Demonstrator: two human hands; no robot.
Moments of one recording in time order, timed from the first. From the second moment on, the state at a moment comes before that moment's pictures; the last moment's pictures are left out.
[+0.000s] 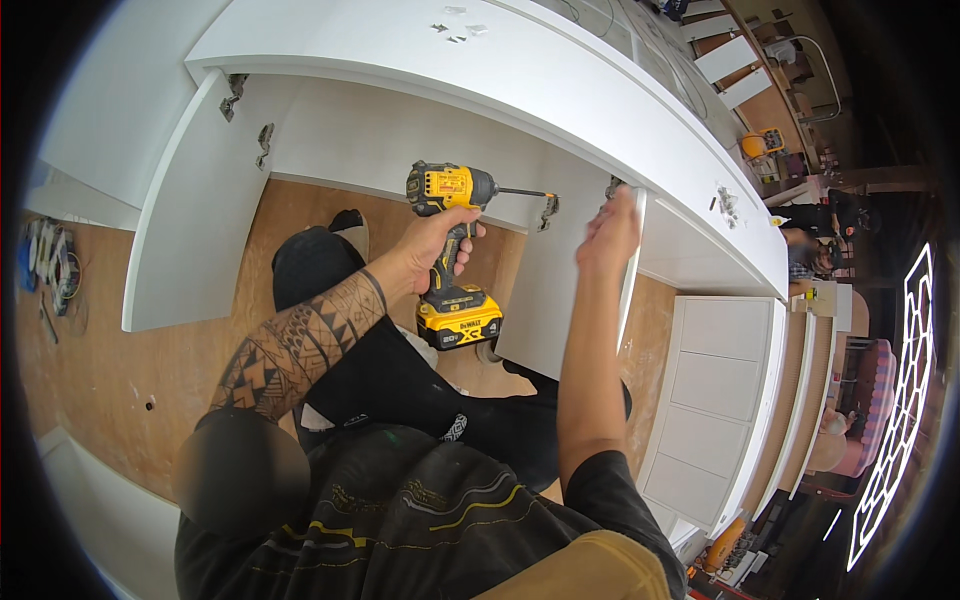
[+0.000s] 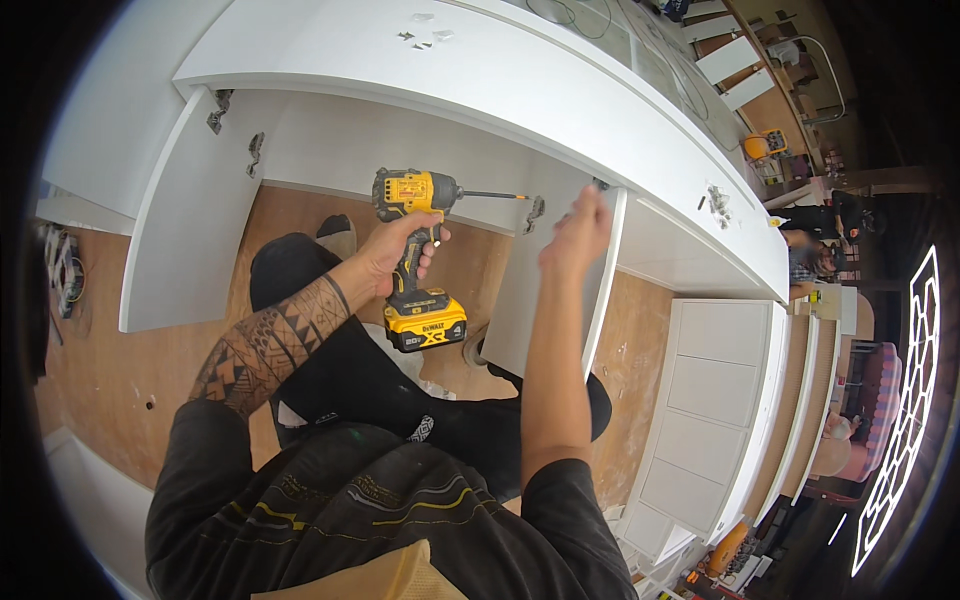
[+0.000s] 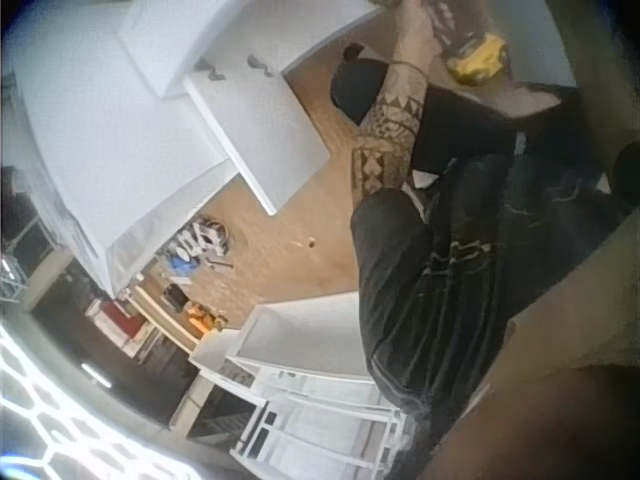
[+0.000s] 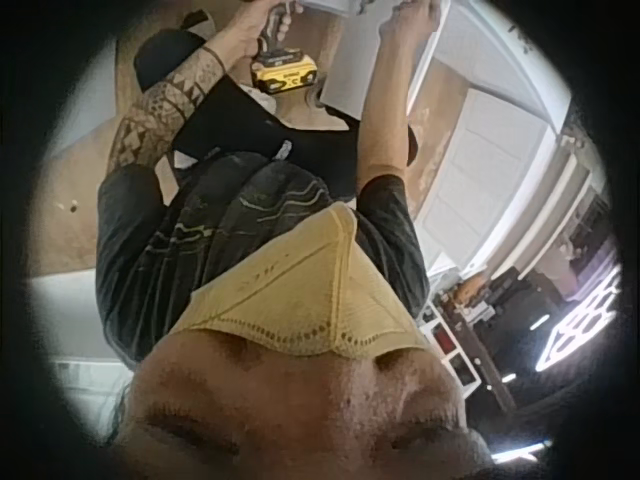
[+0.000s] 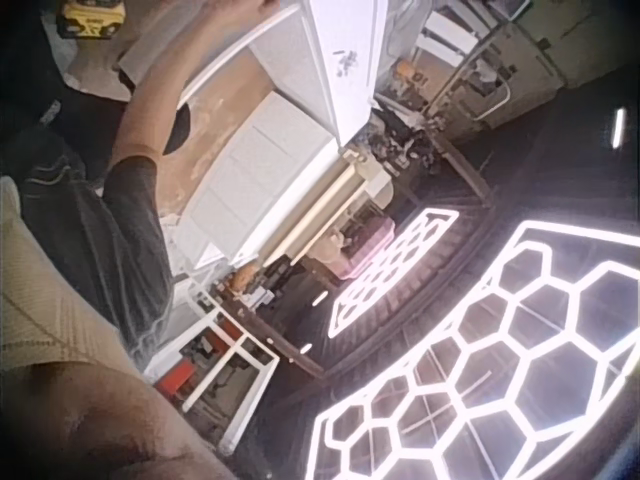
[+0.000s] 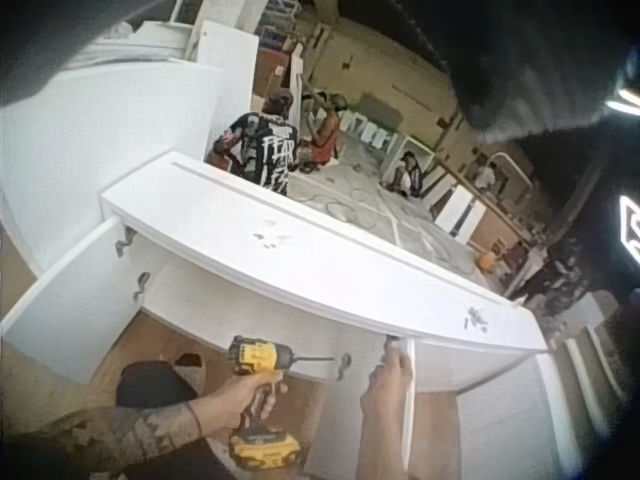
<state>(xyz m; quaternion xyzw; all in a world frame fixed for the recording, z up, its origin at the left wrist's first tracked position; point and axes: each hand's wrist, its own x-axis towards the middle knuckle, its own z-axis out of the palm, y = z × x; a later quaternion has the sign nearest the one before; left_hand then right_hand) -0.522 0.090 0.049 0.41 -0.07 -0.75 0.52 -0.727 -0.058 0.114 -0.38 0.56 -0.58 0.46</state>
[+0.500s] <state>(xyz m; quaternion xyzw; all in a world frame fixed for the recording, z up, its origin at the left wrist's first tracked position) -0.511 -0.043 -0.133 0.43 -0.03 -0.78 0.47 -0.689 -0.201 0.129 -0.84 0.45 -0.29 0.05</state>
